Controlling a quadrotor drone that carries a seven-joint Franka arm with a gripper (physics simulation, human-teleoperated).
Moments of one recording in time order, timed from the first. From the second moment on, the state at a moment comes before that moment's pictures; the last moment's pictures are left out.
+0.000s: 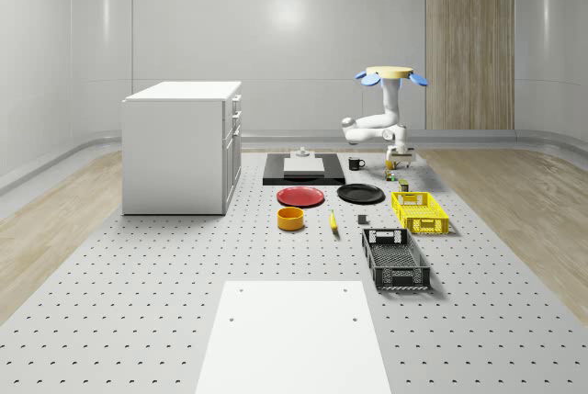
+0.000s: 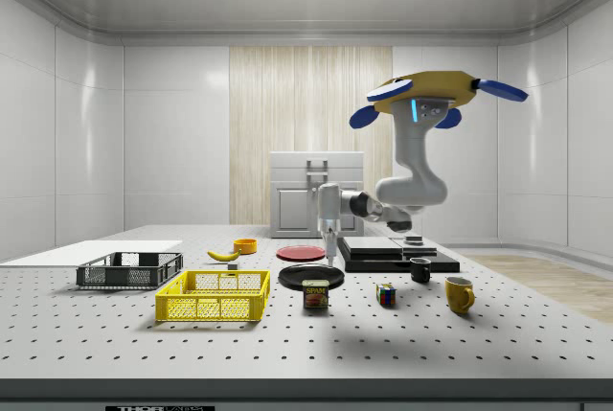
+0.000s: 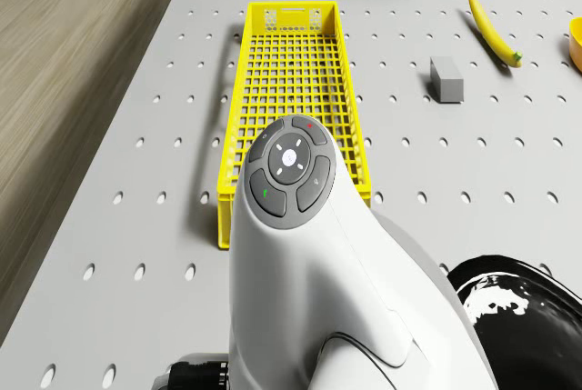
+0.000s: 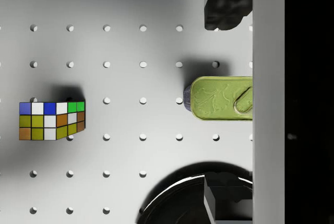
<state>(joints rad) -1.12 -1.29 1.33 -2.88 -1.87 1.36 1.64</state>
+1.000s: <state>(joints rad) -1.13 -1.37 1.32 -2.87 -1.87 1.44 1.66</state>
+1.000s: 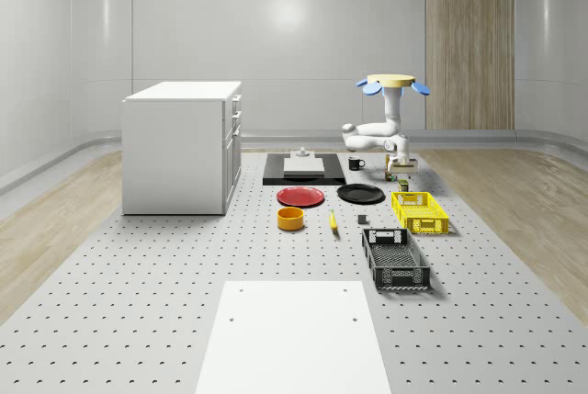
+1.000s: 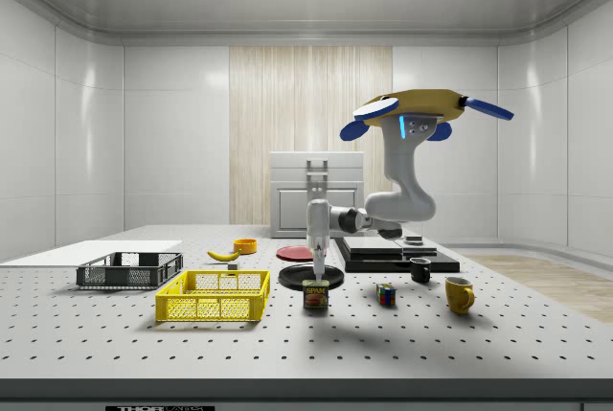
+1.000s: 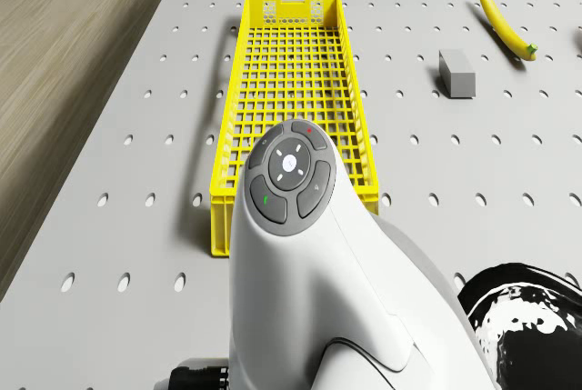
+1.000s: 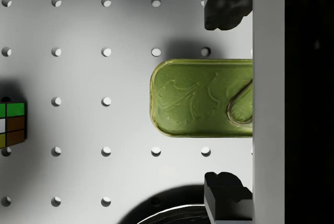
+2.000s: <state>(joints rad) -1.15 -1.42 1.21 -2.85 -1.96 1.53 1.65</state>
